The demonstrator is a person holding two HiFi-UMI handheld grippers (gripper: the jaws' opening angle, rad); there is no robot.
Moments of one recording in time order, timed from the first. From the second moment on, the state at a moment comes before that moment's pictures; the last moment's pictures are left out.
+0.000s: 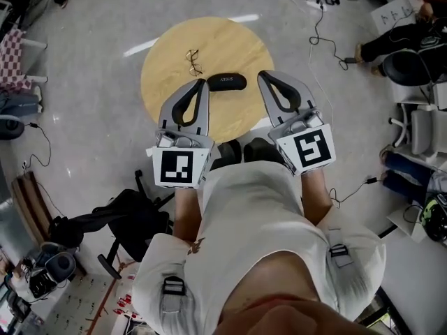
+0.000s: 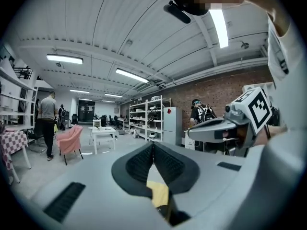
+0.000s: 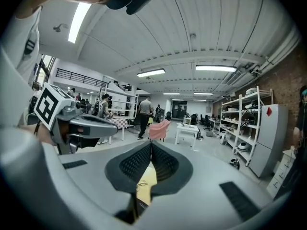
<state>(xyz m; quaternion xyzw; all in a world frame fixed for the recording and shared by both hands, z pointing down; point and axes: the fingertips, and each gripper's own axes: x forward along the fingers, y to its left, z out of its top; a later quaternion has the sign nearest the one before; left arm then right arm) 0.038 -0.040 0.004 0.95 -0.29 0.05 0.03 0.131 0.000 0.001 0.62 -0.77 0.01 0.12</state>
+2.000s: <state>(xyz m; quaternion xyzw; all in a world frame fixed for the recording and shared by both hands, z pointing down) 0.086 -0.094 0.296 0.91 -0.34 0.17 0.14 0.193 -0.064 0.292 0.59 -0.76 0.17 0.19</state>
